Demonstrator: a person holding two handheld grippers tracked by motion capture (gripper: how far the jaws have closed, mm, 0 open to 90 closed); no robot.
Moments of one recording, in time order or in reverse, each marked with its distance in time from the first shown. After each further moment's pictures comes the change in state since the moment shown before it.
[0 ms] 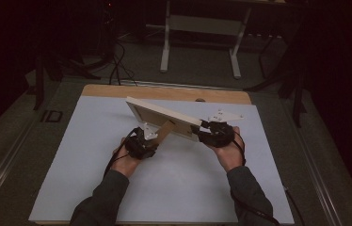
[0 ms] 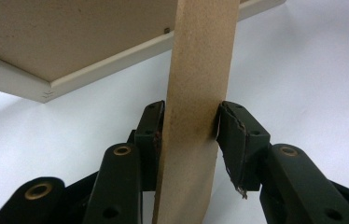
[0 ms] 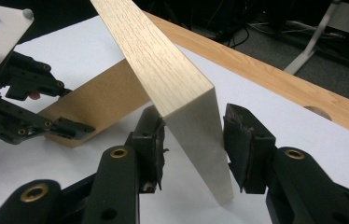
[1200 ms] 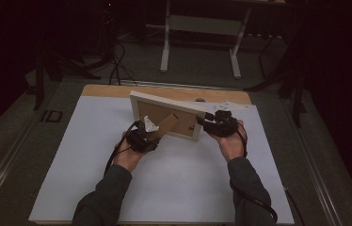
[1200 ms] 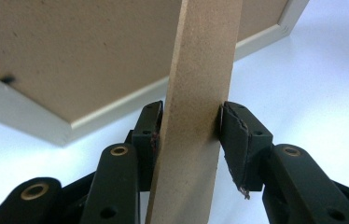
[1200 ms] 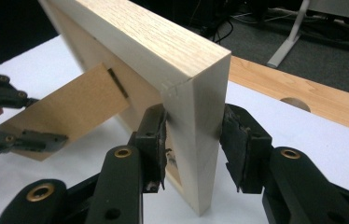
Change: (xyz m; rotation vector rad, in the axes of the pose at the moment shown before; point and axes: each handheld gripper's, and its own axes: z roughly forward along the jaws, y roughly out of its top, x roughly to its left) left arm 0.008 0.019 -0.003 -0.021 0.003 -0.043; right arm -0.028 0.009 0.008 0.007 -0.052 0.100
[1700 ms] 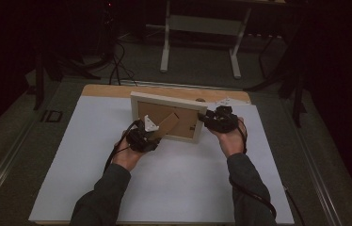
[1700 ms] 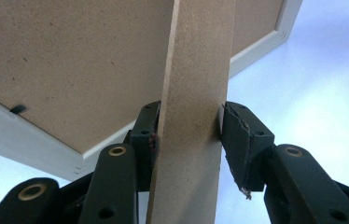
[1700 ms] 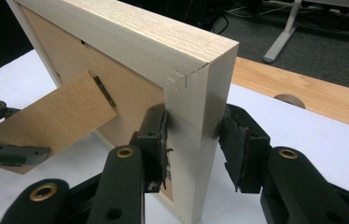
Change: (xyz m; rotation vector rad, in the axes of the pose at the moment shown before) left arm 0.001 0.003 -0.004 -0.003 -0.019 0.022; right arm -0.011 0.005 0.007 0.009 -0.013 0.060
